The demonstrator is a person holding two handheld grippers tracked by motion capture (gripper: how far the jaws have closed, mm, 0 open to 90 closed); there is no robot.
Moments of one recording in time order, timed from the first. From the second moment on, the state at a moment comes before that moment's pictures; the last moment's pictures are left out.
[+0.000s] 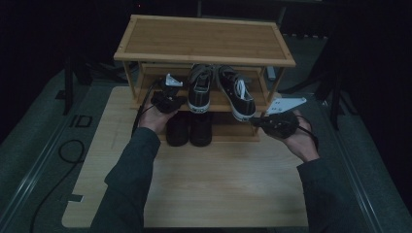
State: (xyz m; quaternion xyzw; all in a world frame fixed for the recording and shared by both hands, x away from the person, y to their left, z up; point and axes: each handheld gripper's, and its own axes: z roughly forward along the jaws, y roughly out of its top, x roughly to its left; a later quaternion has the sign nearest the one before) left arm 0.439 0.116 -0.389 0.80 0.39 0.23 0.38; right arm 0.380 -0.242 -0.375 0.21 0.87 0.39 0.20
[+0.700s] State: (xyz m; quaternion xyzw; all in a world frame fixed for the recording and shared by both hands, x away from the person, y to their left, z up) left arm 0.439 0.115 -0.389 0.81 0.39 0.23 0.38; right arm 0.387 -0.240 -0.374 0.22 0.86 0.42 0.20
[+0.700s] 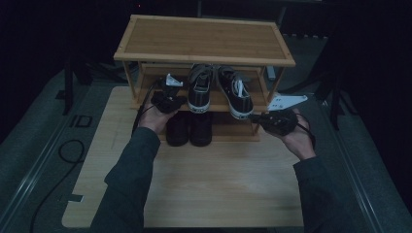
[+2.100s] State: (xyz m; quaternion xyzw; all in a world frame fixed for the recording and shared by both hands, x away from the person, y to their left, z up) left arm 0.440 0.117 -0.389 0.80 0.39 0.22 0.39; right arm 0.393 -0.206 -0.387 0.21 0.85 0.42 0.24
